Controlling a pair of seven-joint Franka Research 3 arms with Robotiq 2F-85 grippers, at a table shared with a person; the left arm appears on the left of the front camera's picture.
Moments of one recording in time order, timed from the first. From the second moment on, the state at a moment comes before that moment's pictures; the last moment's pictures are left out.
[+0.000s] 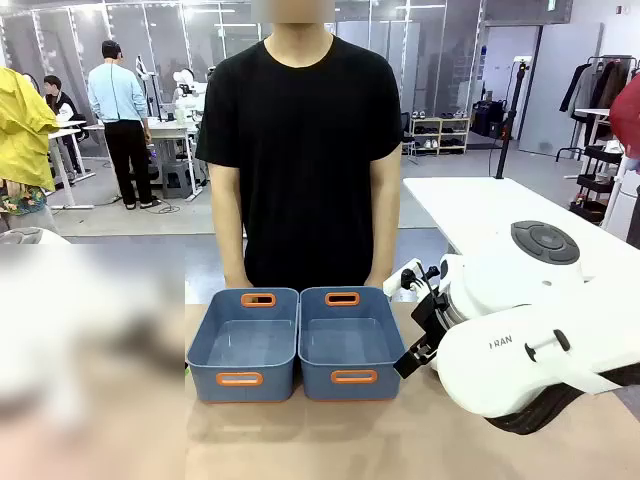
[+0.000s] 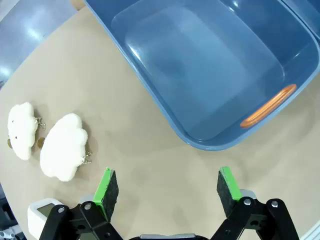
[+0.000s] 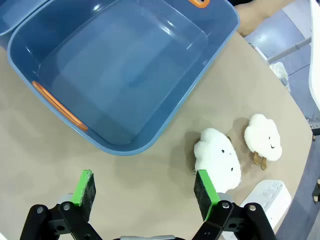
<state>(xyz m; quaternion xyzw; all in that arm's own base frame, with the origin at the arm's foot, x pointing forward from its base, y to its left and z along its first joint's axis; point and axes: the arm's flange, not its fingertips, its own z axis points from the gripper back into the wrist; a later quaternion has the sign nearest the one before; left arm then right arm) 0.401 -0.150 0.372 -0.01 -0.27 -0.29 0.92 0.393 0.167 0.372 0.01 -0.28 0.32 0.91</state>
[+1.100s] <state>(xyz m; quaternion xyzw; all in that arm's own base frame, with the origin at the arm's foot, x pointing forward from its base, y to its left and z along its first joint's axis) 0.400 -0.151 0.372 -0.01 -0.27 -0.29 0.92 0.393 0.167 0.372 0.01 -0.28 0.32 0.90</state>
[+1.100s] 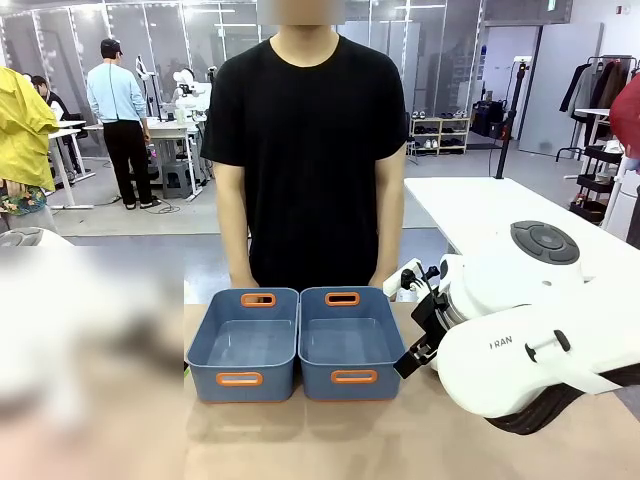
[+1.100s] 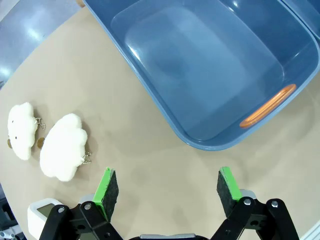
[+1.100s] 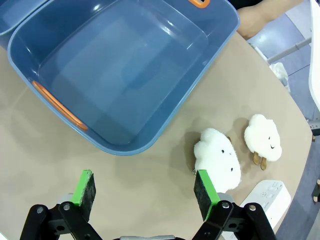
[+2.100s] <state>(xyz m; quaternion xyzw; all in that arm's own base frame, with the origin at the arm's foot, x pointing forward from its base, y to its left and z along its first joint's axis) 0.418 -0.055 0.441 -0.38 -0.13 -0.25 0.88 0.418 0.089 0.444 0.27 -0.18 0.24 0.91</state>
